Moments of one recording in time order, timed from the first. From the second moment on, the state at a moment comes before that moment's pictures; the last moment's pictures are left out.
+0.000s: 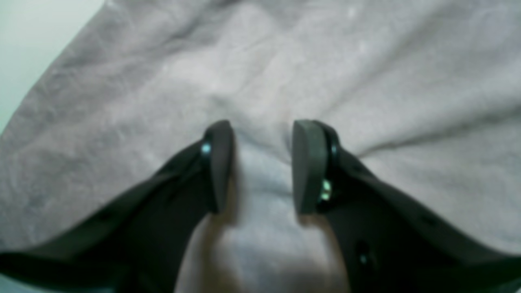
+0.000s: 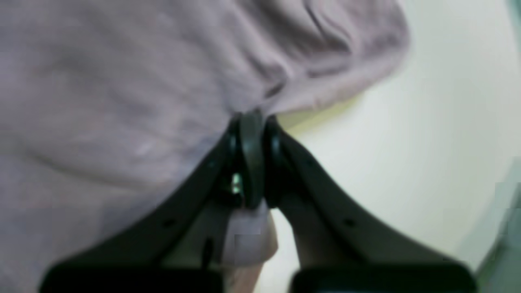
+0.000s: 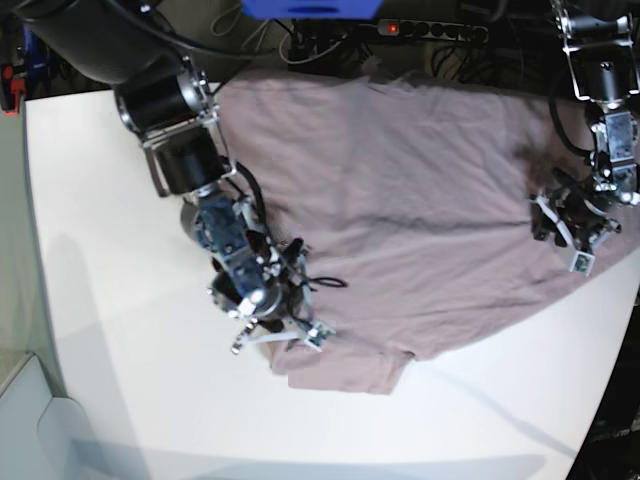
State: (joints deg) left arm -5.0 -27.0 -14.1 60.9 -6.8 -33.7 24.7; right arm 26.1 -3.9 -18.7 59.9 -28.2 27.6 -37.5
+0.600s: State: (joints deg) left arm -4.6 -27.0 -14.1 61.0 -7.0 -33.8 24.3; right arm 15.1 -4.8 -32.0 79.7 -40.2 28.3 -36.7
